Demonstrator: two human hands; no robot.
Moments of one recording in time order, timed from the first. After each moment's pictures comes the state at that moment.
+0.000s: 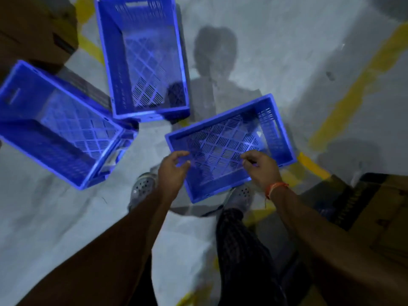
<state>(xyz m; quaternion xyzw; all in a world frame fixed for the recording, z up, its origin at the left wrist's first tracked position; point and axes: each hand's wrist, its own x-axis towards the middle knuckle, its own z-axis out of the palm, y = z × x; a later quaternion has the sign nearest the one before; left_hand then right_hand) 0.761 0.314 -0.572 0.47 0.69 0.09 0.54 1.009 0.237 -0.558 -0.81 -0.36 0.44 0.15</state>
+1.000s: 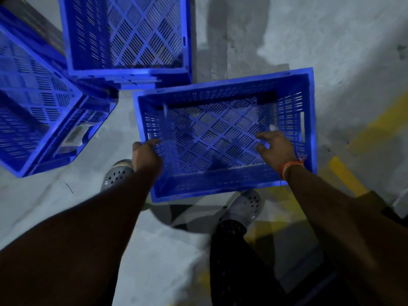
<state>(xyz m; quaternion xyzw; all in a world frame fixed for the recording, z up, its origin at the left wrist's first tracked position) 0.727 0.326 -0.784 0.53 0.78 -0.08 0.33 1.074 0.262 -0.789 -0.78 -0.46 0.42 0.01</state>
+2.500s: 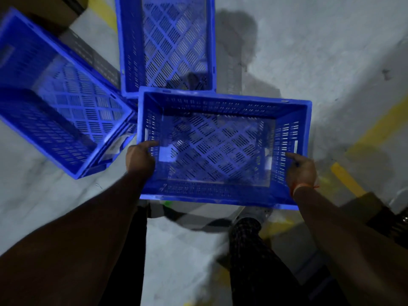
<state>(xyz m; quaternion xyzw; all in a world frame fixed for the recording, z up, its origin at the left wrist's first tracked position) 0.626 0.369 -0.694 0.56 0.76 -0.05 0.33 1.028 0.228 -0.708 -0.91 -0.23 0.34 0.10</state>
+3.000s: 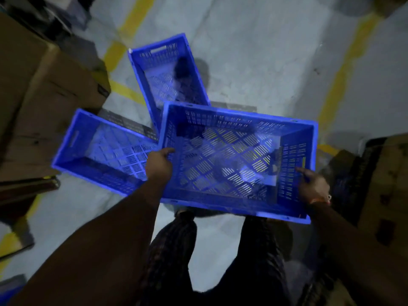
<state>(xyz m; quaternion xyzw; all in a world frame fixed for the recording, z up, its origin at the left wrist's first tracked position) 0.562 0.440 -0.456 0.69 0.62 -0.05 0.37 0.891 0.144 -0.439 -0.94 -0.13 0.28 0.15</state>
